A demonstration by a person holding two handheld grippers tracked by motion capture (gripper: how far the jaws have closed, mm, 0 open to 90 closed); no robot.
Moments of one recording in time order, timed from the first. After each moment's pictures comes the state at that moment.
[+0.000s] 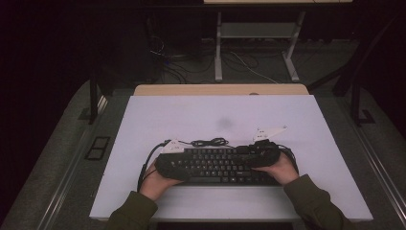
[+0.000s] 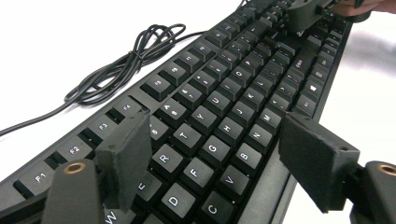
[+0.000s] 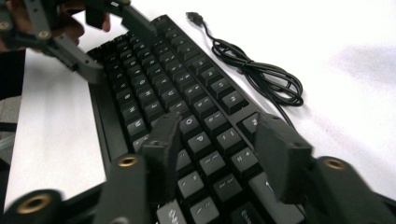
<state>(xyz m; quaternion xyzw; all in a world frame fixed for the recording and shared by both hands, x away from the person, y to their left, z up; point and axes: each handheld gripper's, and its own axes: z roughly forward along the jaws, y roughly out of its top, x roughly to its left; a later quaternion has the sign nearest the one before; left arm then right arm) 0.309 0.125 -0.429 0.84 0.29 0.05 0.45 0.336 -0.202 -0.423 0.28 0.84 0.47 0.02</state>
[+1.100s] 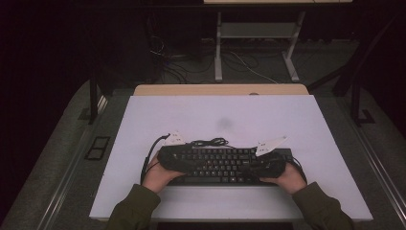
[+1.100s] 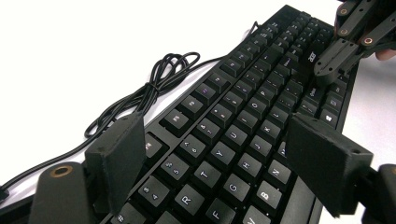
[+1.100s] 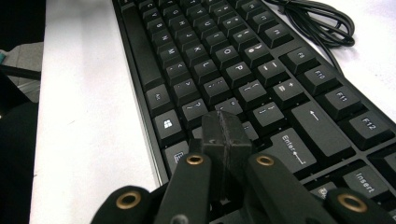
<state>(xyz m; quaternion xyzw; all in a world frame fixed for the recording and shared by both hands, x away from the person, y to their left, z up) 0.326 0.118 -0.421 0.83 0.29 0.07 0.46 0.313 -0.213 -0.434 0.22 0.88 0.41 0.00</state>
